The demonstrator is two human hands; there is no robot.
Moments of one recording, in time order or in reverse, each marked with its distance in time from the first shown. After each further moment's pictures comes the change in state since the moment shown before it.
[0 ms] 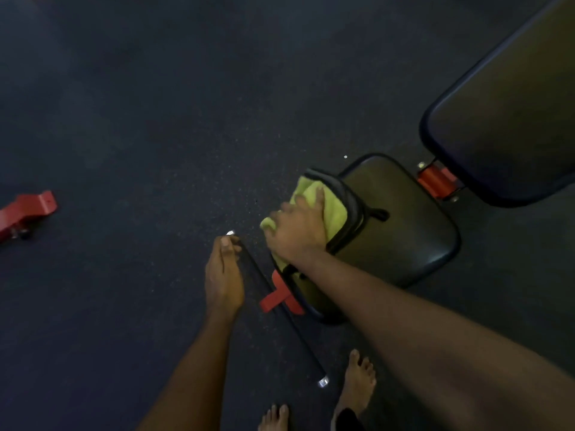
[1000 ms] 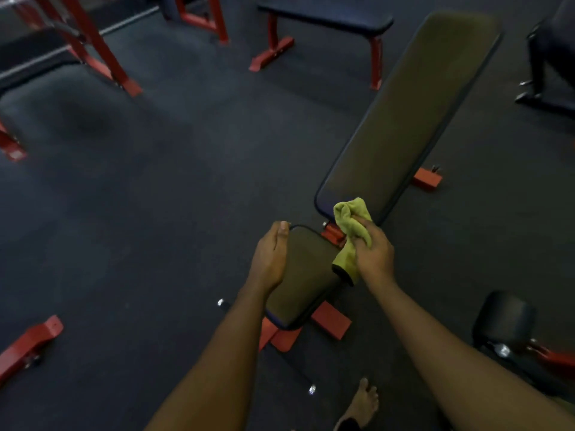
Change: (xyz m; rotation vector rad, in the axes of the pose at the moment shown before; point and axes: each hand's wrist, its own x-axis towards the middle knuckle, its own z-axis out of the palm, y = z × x) left_hand -0.115 0.329 -0.038 0.032 -0.579 0.417; right_hand -0.253 0.138 -0.230 1.175 0.788 0.681
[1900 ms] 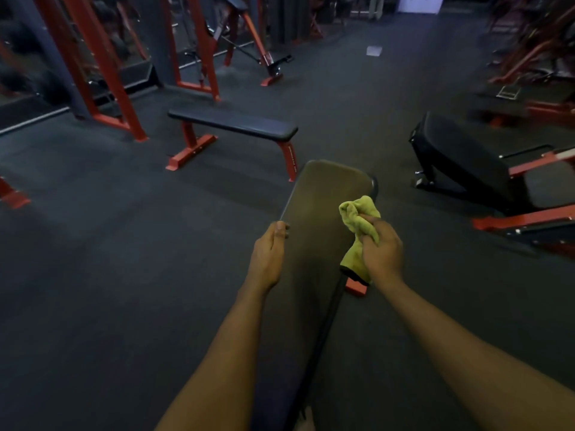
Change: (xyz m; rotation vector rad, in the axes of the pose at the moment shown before) left_hand 0.452 0.303 0.266 -0.130 -0.118 0.254; right_hand 0.528 -0.065 -0.233 -0.100 0.364 -0.156
